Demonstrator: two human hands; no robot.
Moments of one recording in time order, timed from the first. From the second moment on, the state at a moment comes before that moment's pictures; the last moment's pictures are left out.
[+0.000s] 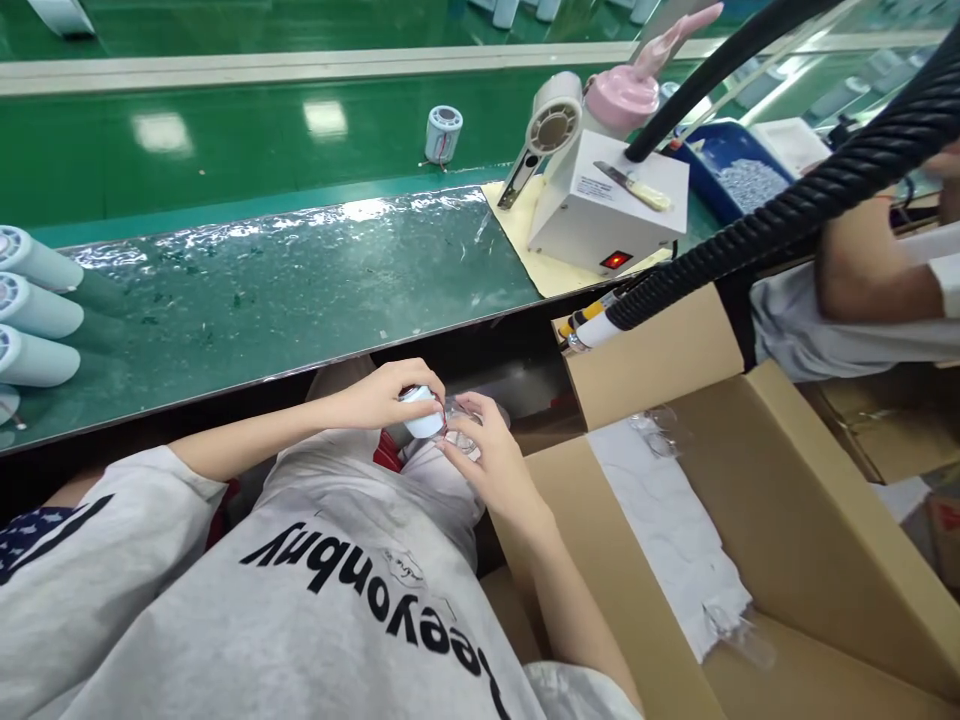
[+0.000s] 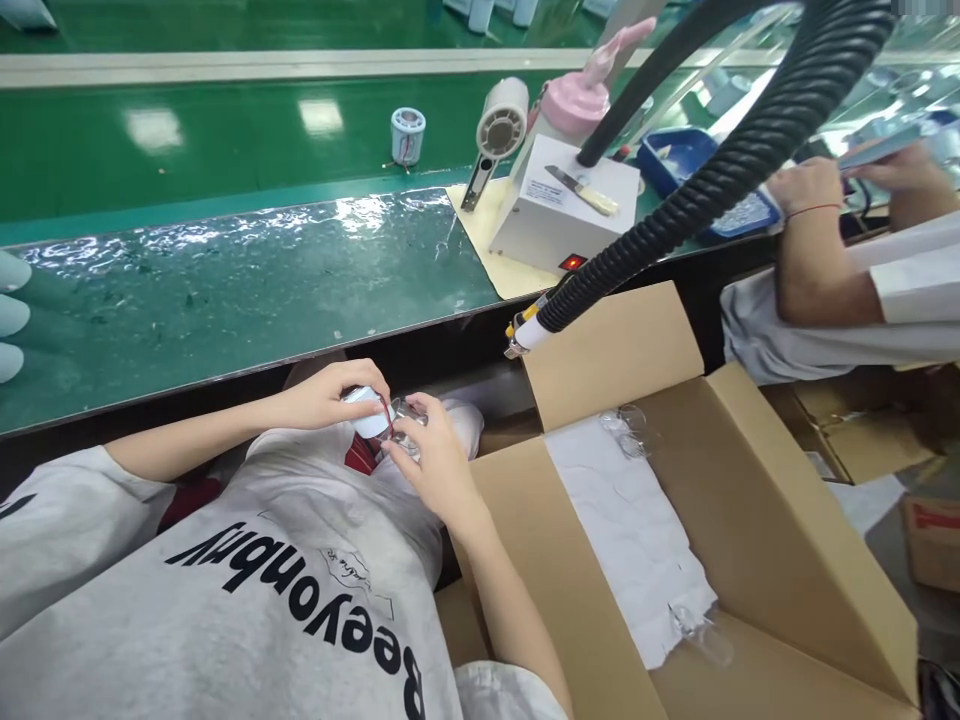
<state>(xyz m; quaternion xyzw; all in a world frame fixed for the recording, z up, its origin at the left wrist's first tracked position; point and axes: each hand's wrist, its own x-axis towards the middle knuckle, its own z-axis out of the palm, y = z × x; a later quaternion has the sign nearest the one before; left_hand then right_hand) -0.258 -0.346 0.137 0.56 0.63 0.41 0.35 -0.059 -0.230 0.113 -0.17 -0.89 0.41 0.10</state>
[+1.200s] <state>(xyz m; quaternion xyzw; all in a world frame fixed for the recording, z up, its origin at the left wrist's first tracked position) -0.248 -0.364 0.144 0.52 0.50 0.50 0.48 -0.034 -0.230 0.134 -0.16 -0.76 0.60 0.20</state>
